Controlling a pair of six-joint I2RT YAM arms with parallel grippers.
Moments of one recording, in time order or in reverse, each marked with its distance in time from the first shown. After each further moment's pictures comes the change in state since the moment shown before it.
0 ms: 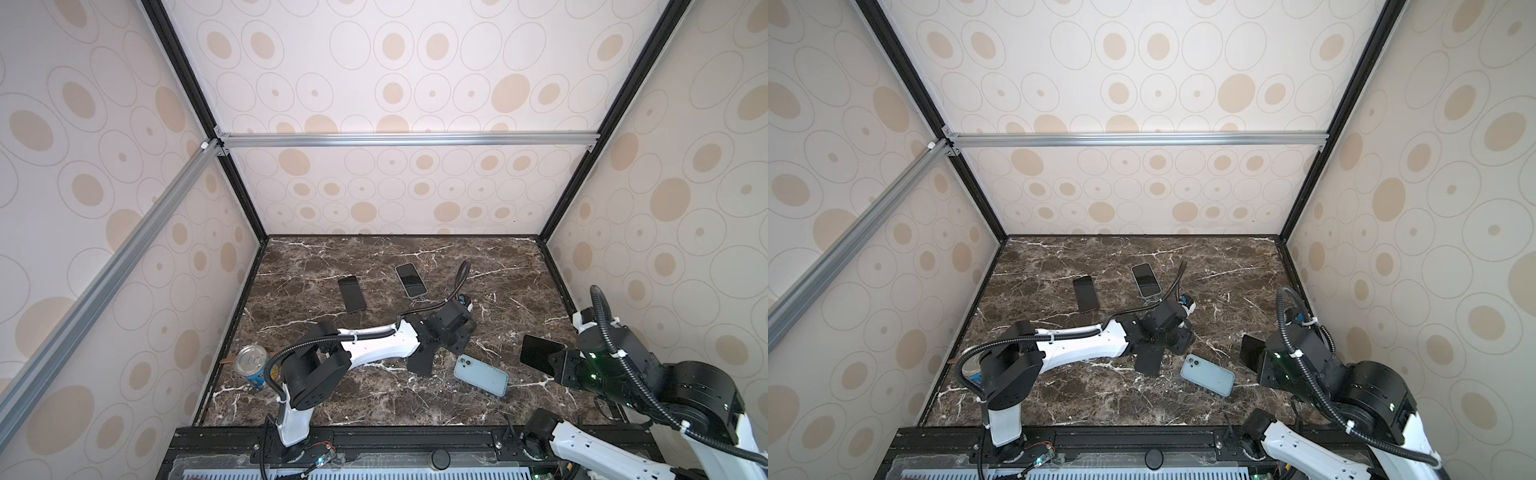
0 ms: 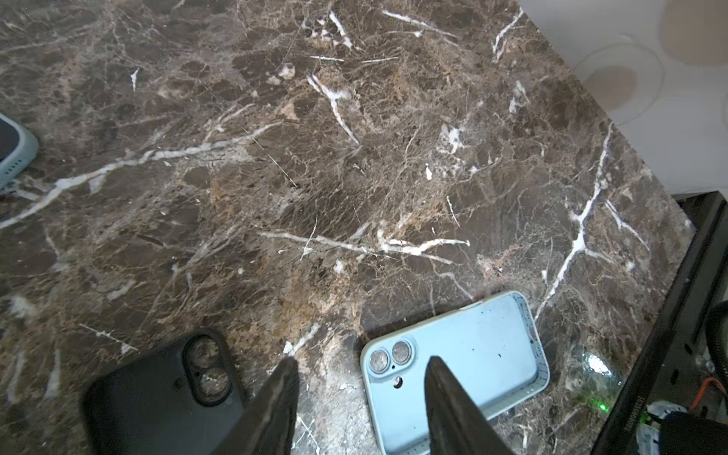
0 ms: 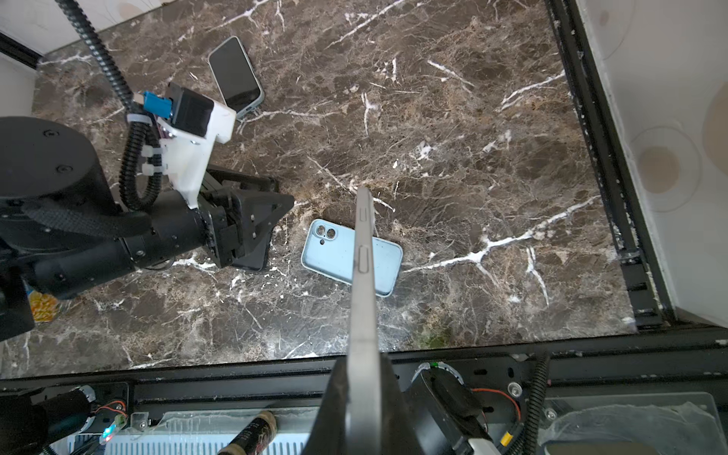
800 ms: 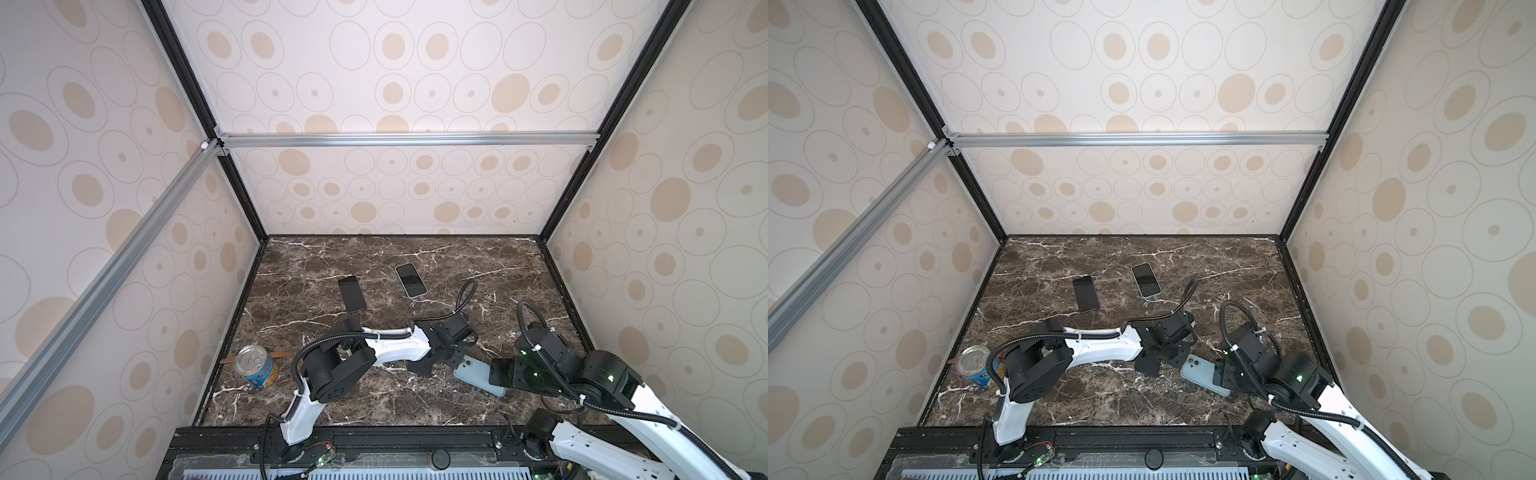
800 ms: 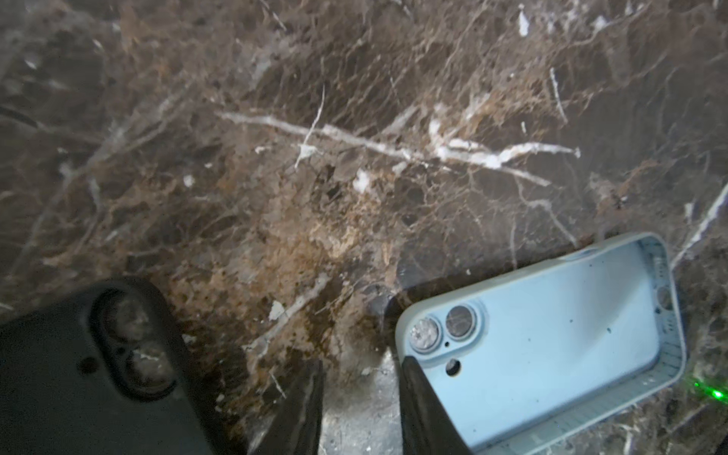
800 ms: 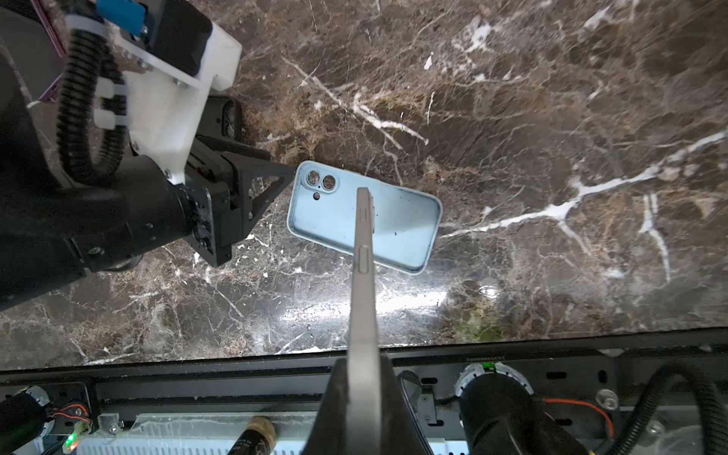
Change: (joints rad) left arm -0.019 0.124 -0.009 -0.082 0.027 -0.030; right arm 0.000 -0.013 -0.472 0.310 -0.162 0.080
